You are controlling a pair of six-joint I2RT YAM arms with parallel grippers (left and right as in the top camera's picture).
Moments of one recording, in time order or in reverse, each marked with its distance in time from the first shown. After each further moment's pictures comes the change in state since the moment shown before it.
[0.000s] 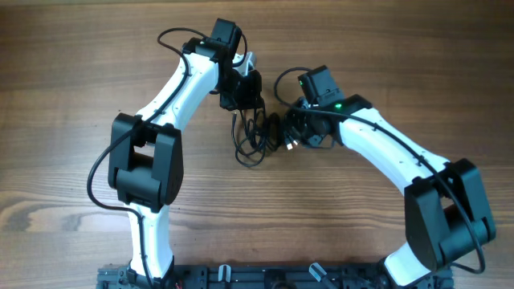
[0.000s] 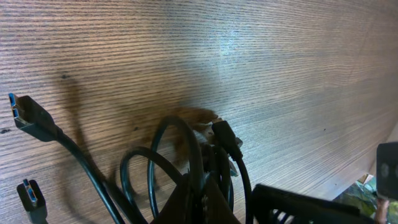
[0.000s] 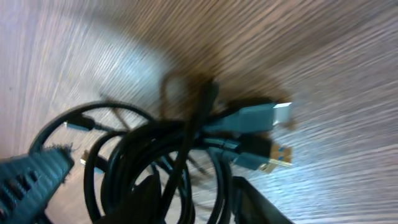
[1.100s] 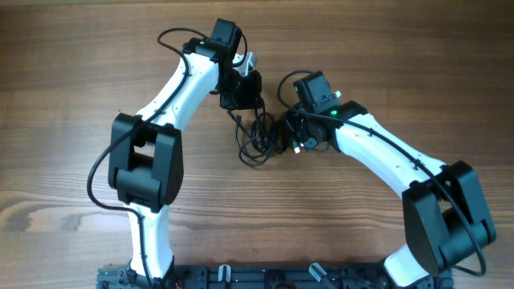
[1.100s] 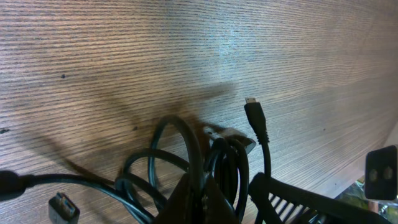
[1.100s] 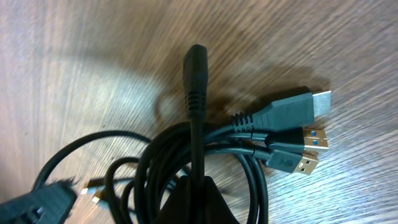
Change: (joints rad) left arm 0.000 0.000 0.000 0.001 0.000 0.000; right arm 0.044 -0.016 -0.040 0.062 0.109 0.198
